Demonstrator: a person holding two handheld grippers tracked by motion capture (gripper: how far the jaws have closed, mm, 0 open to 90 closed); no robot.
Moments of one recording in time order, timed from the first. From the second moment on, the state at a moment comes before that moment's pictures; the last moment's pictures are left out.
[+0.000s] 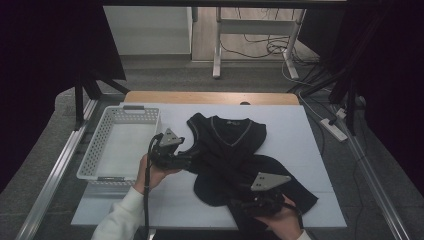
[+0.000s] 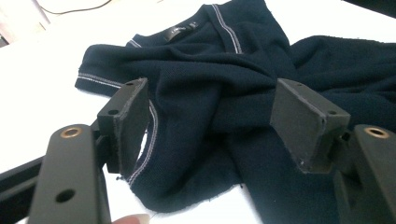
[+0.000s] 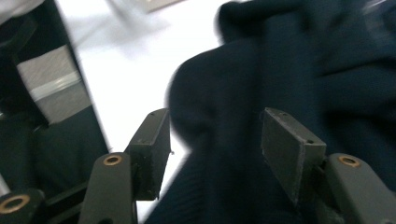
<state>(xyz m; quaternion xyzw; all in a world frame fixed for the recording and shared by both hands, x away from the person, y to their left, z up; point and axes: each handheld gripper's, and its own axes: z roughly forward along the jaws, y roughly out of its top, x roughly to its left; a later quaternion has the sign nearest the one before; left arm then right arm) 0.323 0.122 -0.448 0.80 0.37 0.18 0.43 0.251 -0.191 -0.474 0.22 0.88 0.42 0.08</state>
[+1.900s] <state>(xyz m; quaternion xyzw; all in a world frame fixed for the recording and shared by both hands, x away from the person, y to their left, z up) 0.322 0.130 -0.446 0.80 0.37 0.18 0.43 0.259 -0.198 -0.454 0.22 0.88 0.40 0.11</state>
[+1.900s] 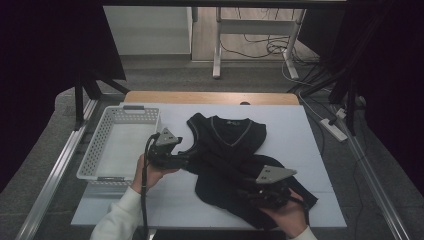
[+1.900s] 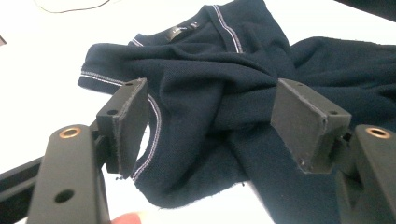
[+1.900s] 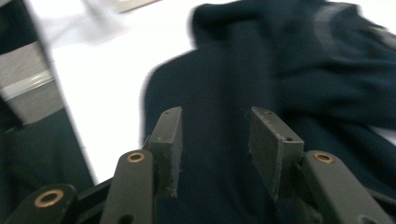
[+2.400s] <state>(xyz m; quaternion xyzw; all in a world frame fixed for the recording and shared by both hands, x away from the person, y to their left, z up) 0.321 0.132 -0.446 0.80 0.38 0.18 0.43 0.227 -0.136 -0.502 0.15 0.93 0.32 0.05</state>
